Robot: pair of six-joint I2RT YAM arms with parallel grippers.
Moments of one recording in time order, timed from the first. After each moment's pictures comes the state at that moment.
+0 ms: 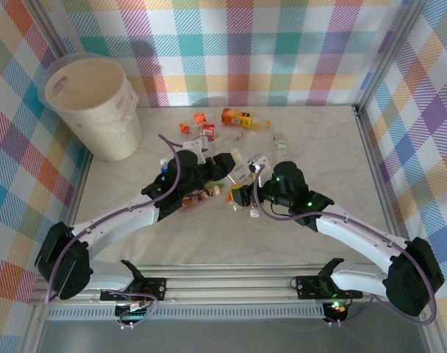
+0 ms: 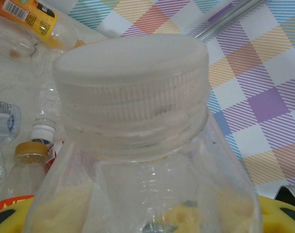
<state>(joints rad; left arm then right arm) -0.73 1.30 0.90 0.14 0.03 -0.88 0.71 1.14 0.73 -0.01 -0.23 0.15</state>
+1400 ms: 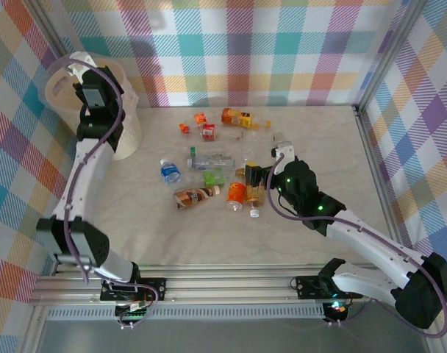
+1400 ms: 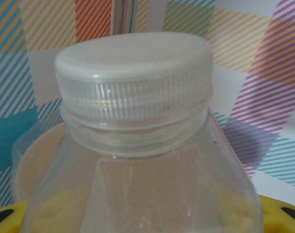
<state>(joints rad) -0.04 1.56 1.65 -0.16 -0.59 -0.21 0.72 1.03 0.76 -0.02 0.26 0.26</state>
